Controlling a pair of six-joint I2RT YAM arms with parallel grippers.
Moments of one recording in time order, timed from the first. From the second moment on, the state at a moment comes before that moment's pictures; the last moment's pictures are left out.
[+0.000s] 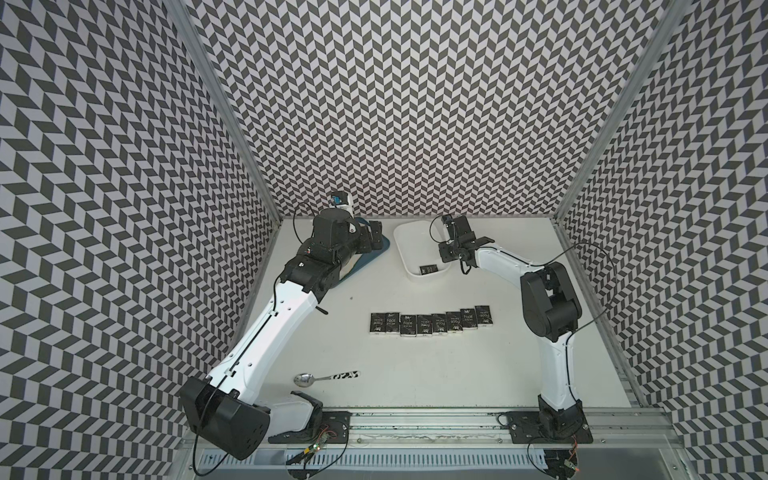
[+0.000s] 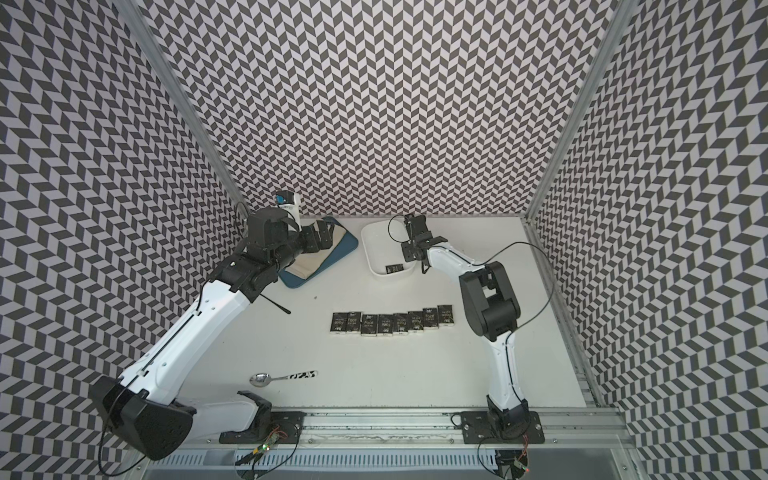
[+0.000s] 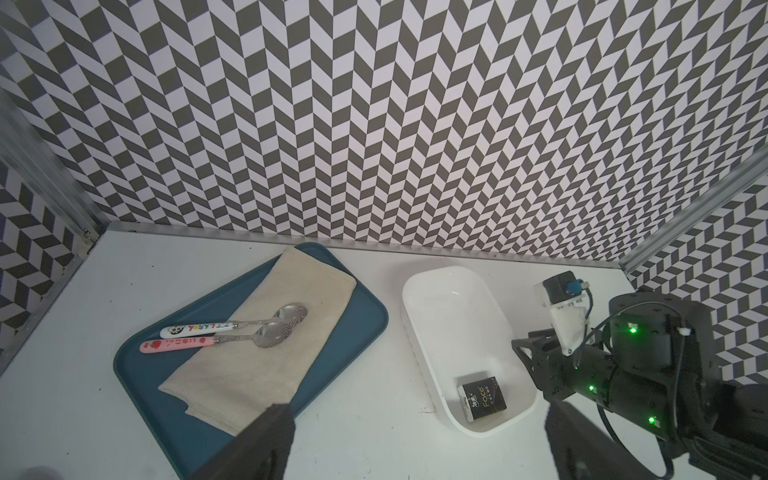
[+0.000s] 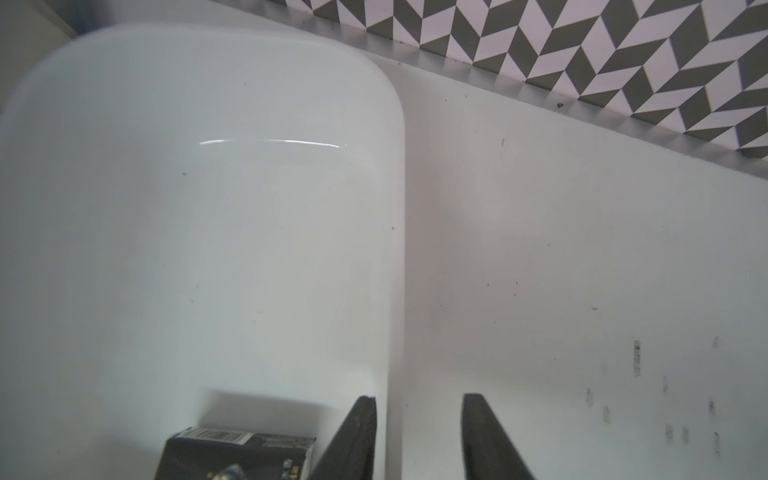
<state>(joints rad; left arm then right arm) -0.41 1.29 1.35 -0.45 -0.15 -0.34 0.41 2.13 1.64 -0.33 0.17 0.07</state>
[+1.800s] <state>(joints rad) -0.41 1.22 1.34 -0.45 -0.12 -0.33 0.45 1.88 1.16 0.02 -0.14 0.90</state>
